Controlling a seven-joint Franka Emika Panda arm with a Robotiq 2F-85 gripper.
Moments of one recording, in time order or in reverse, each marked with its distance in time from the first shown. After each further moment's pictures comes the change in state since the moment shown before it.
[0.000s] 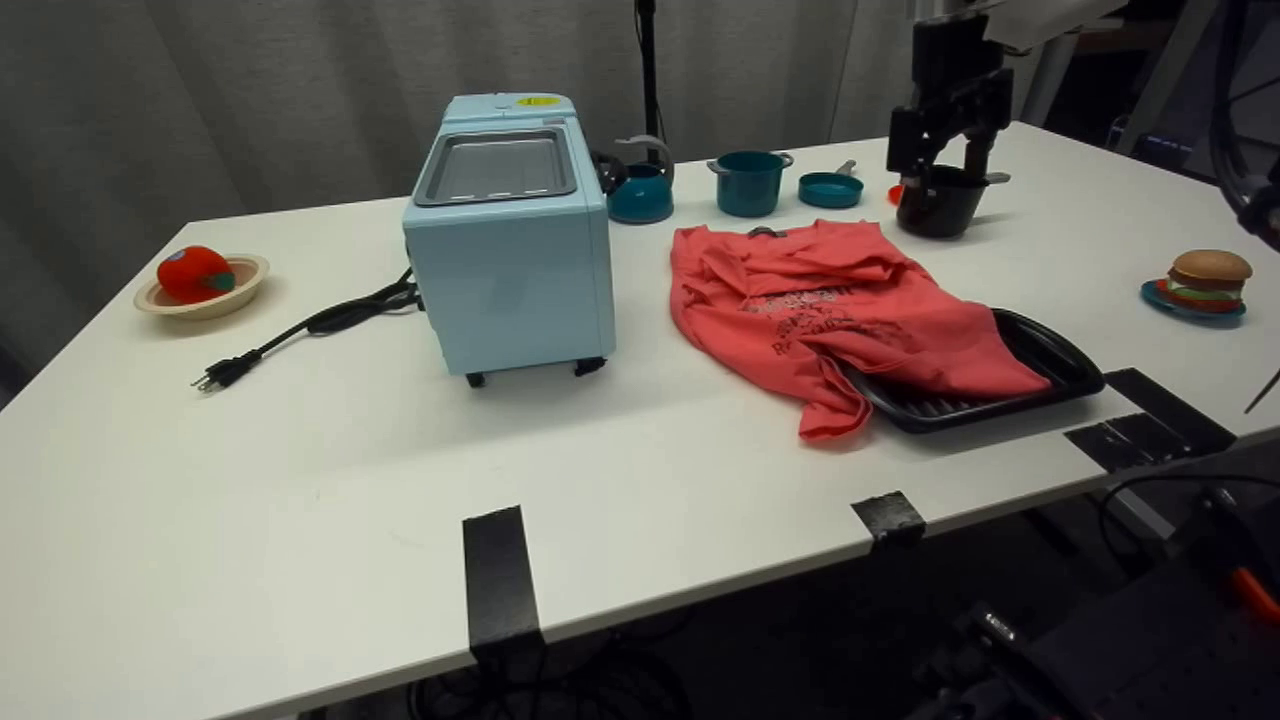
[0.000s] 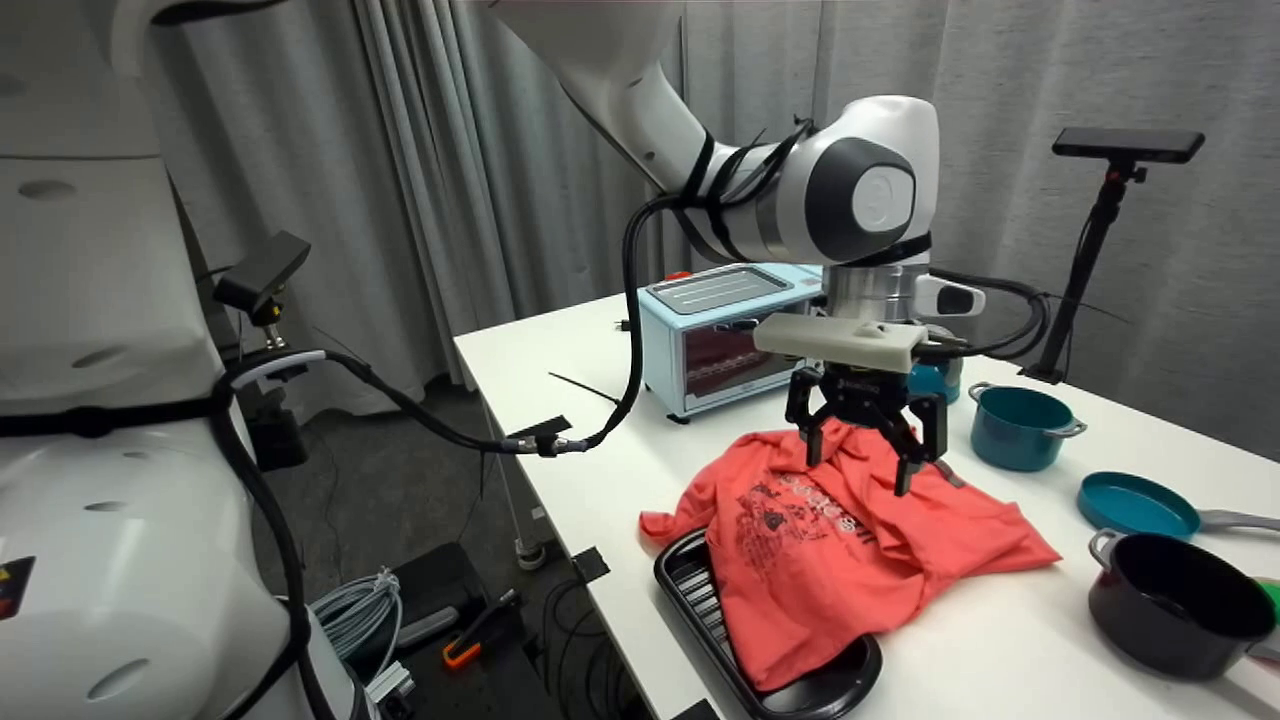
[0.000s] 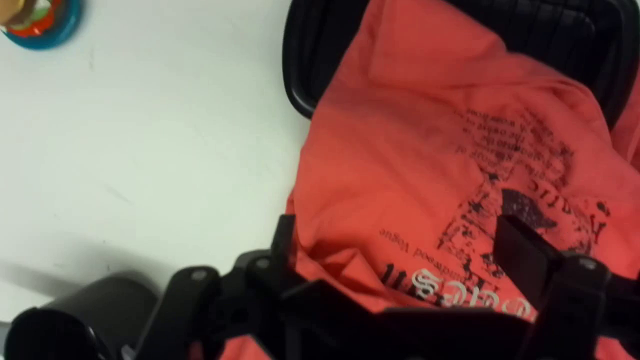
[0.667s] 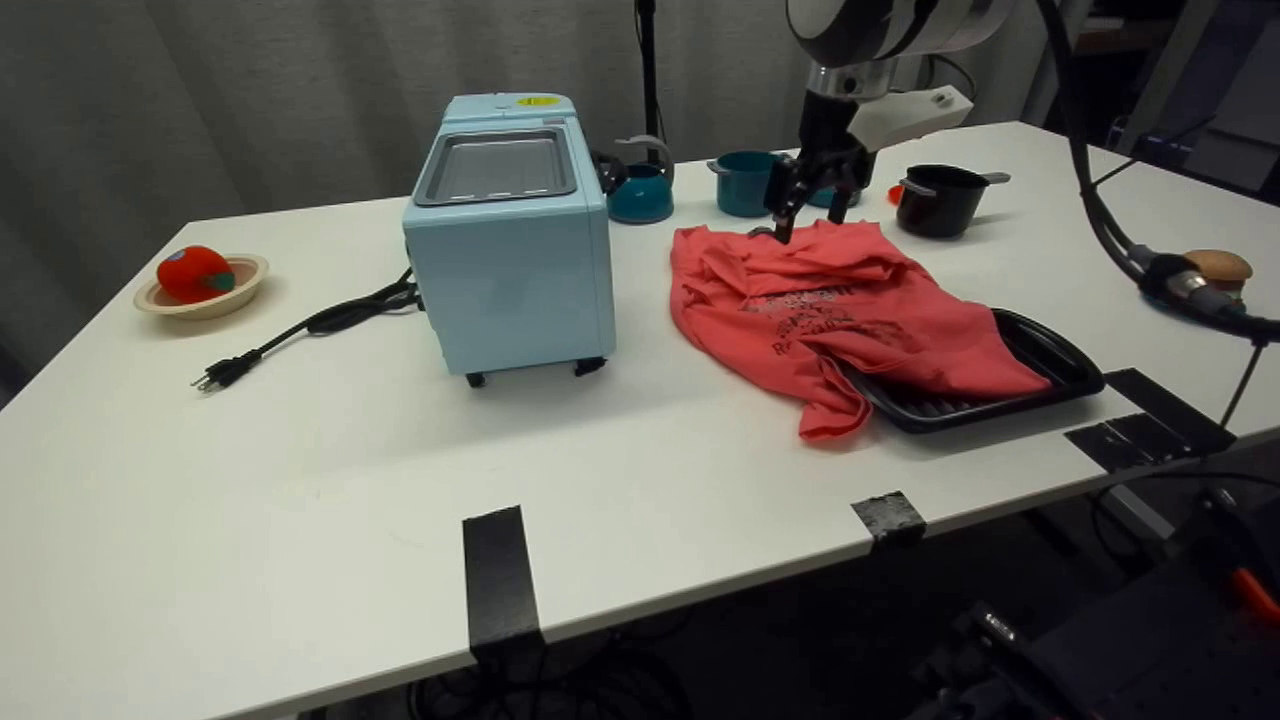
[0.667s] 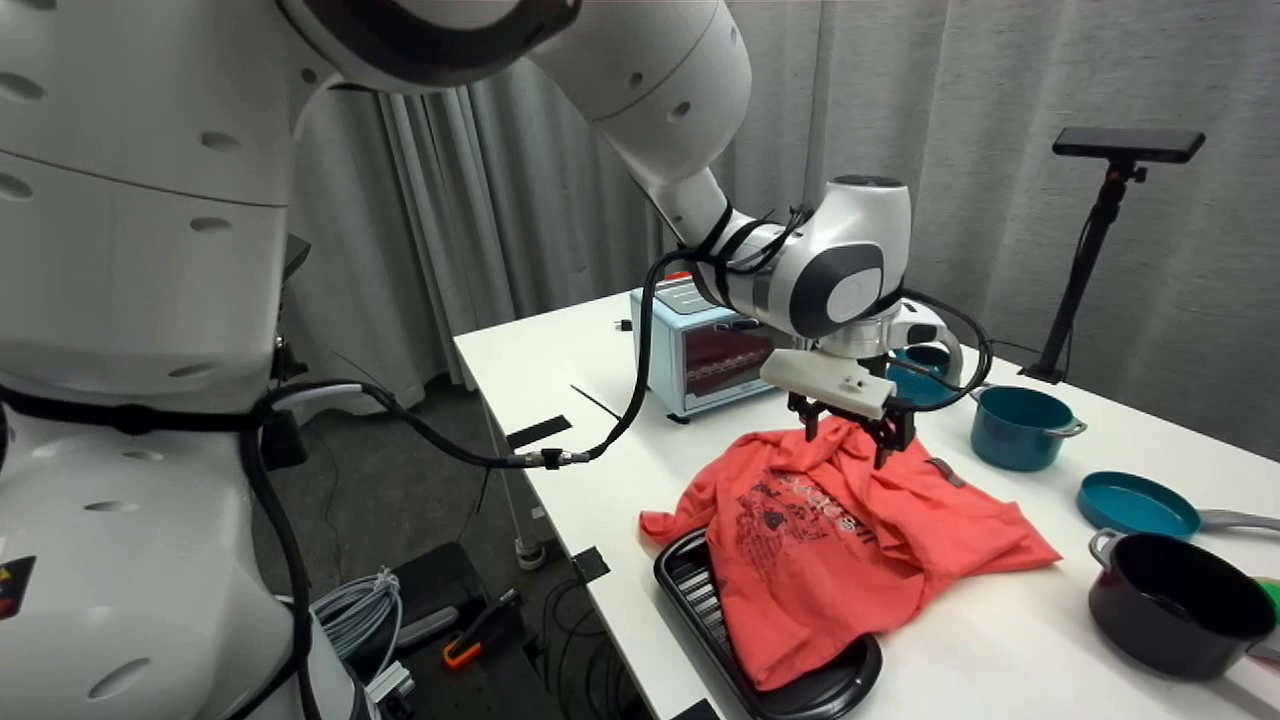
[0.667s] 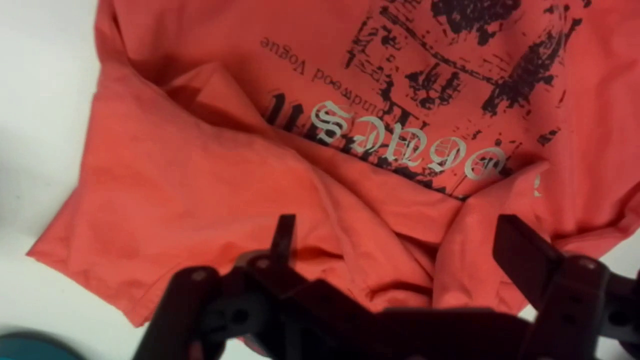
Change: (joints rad) arm 0.001 0.255 0.097 0.120 0.194 0.362 -0.060
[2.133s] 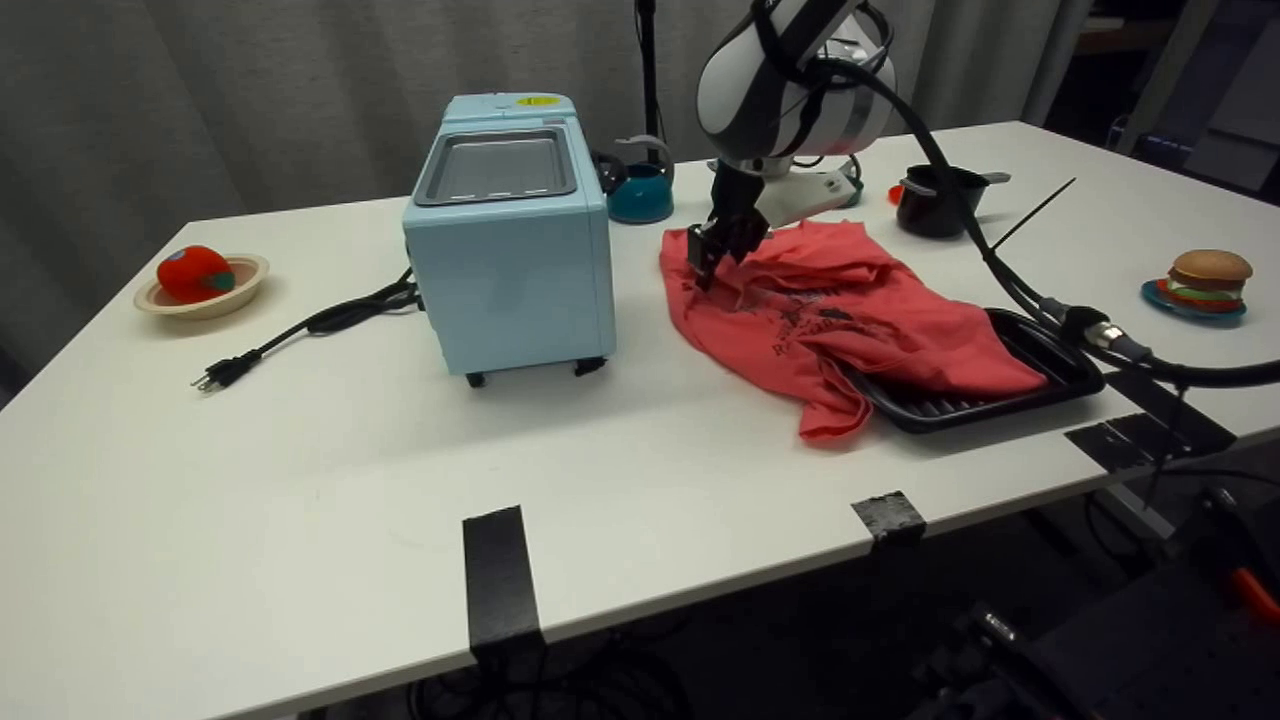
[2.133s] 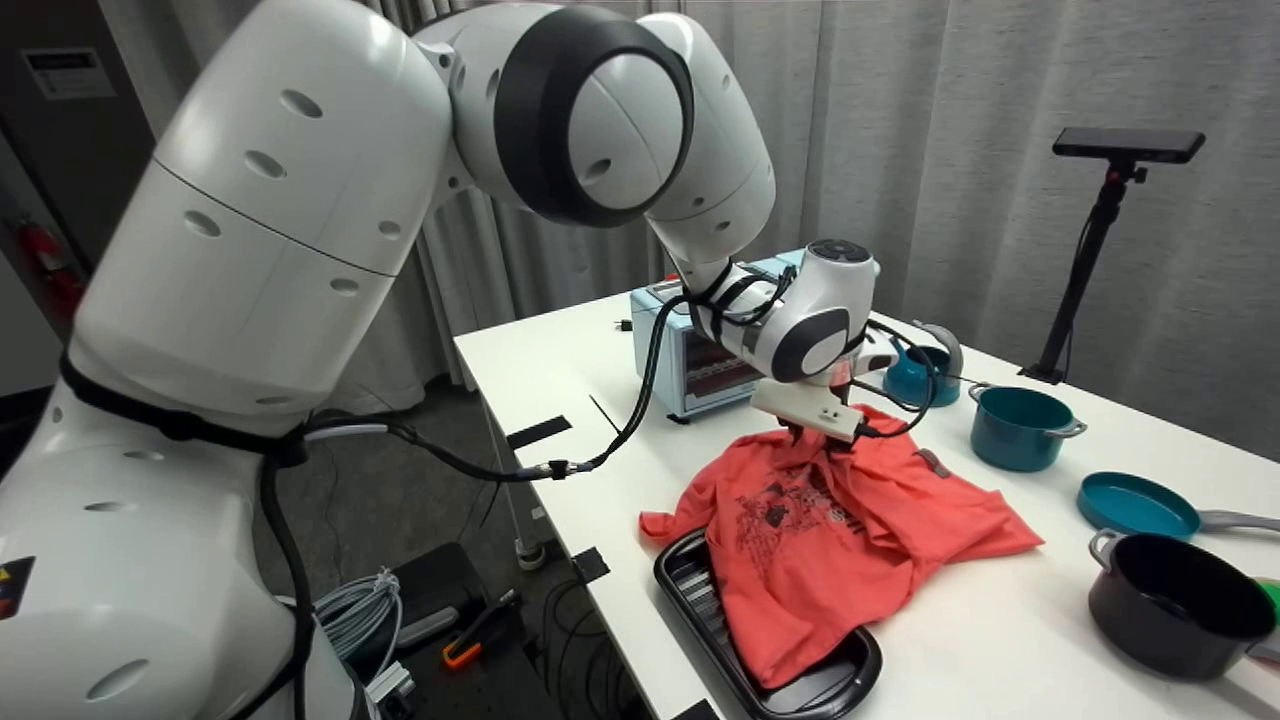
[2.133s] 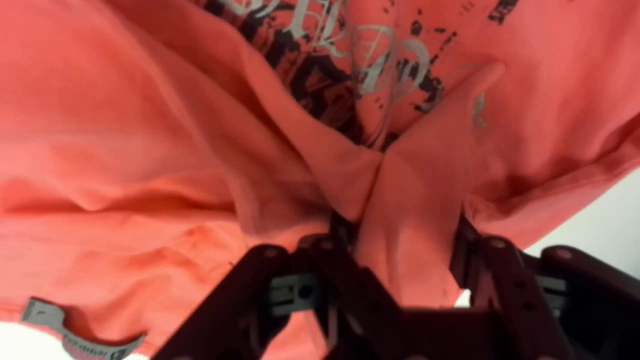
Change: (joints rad) arm -0.004 0.282 0.129 0.209 0.062 0.156 -0.106
